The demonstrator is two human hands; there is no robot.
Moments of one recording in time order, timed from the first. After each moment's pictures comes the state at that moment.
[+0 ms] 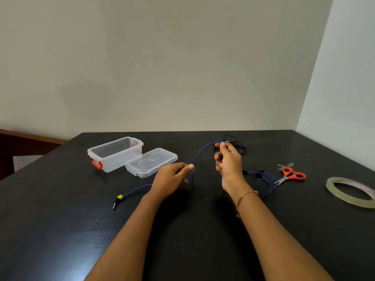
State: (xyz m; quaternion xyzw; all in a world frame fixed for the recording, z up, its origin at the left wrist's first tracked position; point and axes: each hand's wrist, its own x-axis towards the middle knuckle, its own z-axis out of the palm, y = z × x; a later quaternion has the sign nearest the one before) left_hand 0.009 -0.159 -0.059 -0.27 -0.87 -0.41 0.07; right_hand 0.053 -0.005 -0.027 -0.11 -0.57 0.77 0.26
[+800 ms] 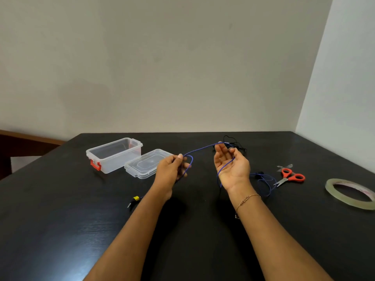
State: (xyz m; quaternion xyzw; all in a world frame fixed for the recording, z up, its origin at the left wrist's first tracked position) left_hand 0.020 -0.143 -0.037 -0.08 -0.68 -0.73 -0.03; right_hand 0.049 0.008 -0.029 -0.04 -0.18 0.97 0.18
